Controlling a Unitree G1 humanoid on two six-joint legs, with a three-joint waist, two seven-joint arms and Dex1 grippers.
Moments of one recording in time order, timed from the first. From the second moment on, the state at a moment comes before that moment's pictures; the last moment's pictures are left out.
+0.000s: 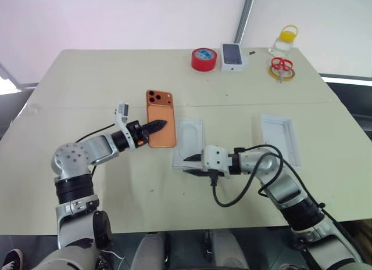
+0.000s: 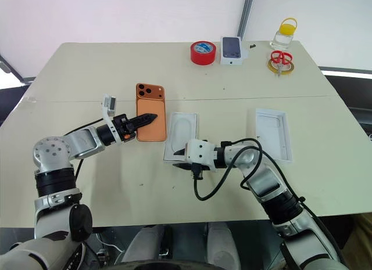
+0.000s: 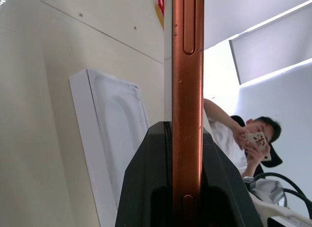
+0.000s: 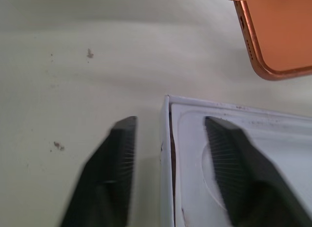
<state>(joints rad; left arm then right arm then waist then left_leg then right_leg) -0.60 0.31 0.45 0.13 -1.04 1.32 -0.36 -0.40 -0.50 0.38 -0.11 0.04 0.13 1.01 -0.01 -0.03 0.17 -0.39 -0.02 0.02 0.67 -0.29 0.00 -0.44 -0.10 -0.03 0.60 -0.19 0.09</state>
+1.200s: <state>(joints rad) -0.67 0.18 0.27 0.13 -0.95 1.49 -0.26 -0.33 -0.64 0.12 -0.09 0.16 0.14 0.98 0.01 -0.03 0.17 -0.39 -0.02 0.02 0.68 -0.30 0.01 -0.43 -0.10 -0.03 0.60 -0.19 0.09</state>
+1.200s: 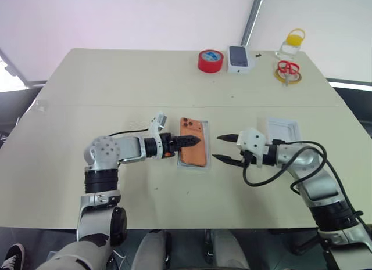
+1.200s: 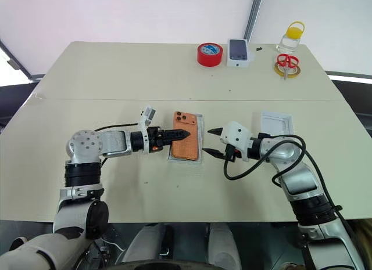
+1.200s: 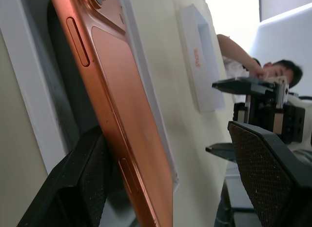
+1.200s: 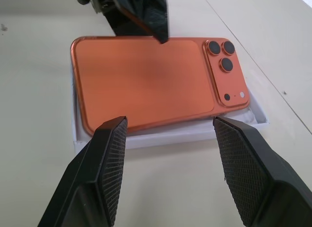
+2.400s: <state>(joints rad) -0.54 0.56 0.00 -0.04 -0.57 1.02 -0.52 -0.42 -0.61 0.14 0.08 0.08 0.05 0.90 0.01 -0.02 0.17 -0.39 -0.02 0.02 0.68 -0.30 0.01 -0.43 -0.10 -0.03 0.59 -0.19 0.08</state>
